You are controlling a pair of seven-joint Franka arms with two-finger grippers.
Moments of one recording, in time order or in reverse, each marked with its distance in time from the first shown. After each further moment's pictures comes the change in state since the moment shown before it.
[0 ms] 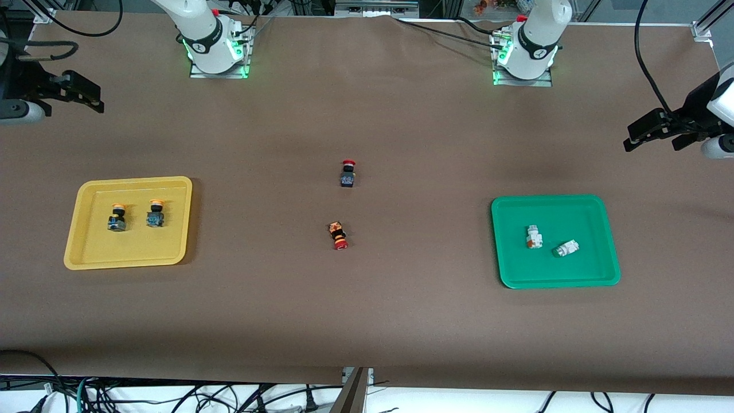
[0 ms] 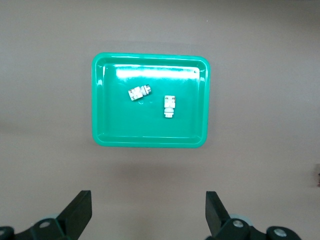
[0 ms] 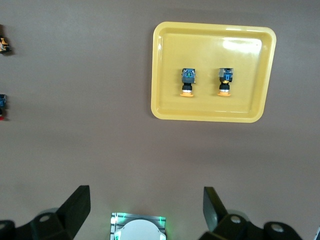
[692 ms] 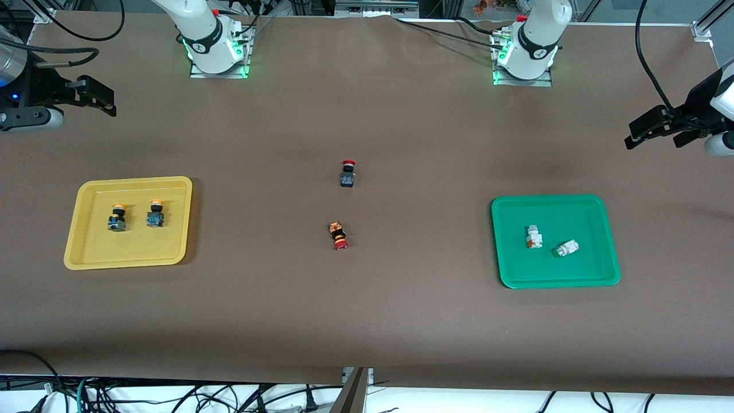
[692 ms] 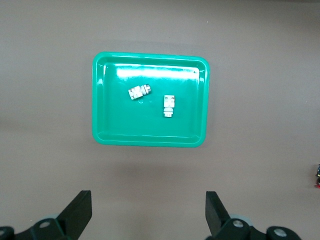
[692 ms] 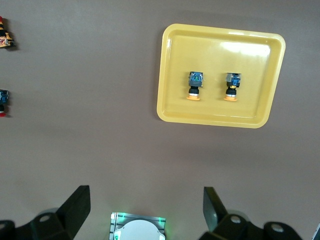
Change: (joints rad) left arm -0.001 -0.002 -0.003 0.014 0.000 -0.015 -0.018; right arm 0.000 0.058 0.041 0.047 -0.003 -0.008 0.003
